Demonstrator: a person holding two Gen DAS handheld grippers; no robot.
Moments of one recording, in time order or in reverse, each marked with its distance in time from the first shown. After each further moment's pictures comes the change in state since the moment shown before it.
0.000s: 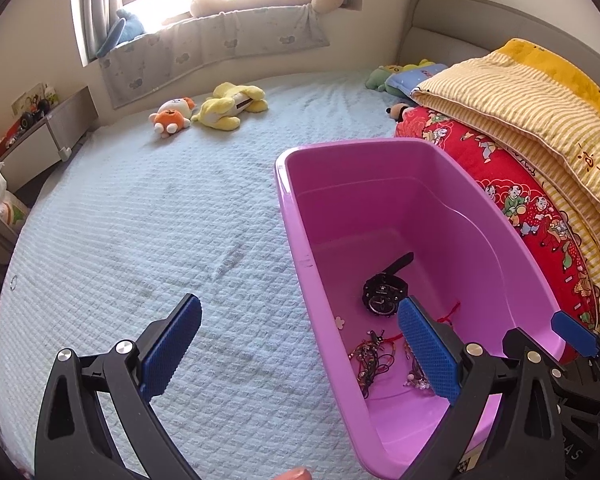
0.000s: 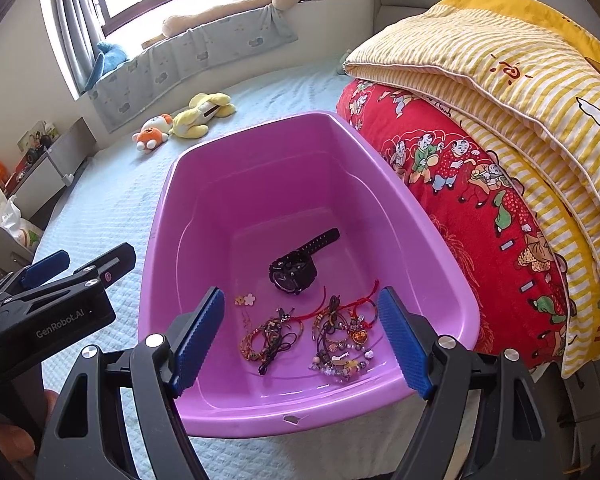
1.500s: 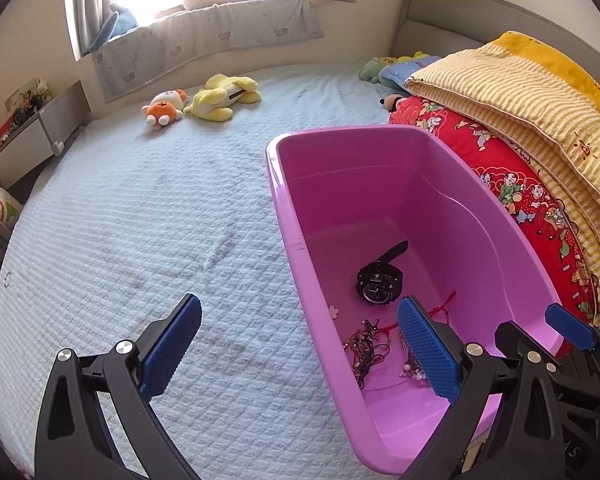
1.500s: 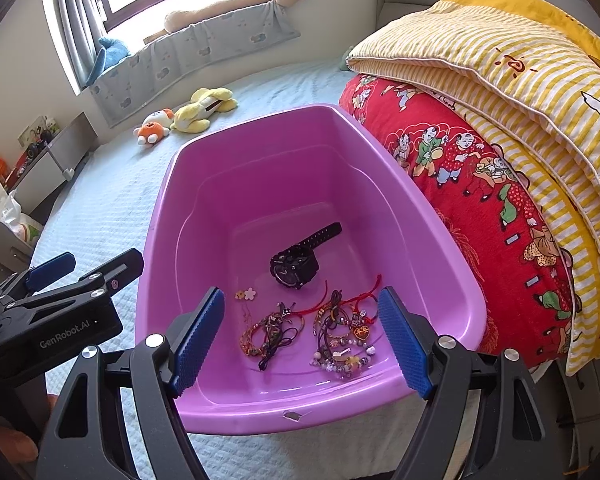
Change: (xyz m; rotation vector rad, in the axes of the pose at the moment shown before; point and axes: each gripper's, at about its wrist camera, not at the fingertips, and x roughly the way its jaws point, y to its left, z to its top) left arm 0.005 -0.003 -0.008 0.009 0.020 -0.023; right arm 0.005 0.001 -0.004 -0.007 0.013 0.005
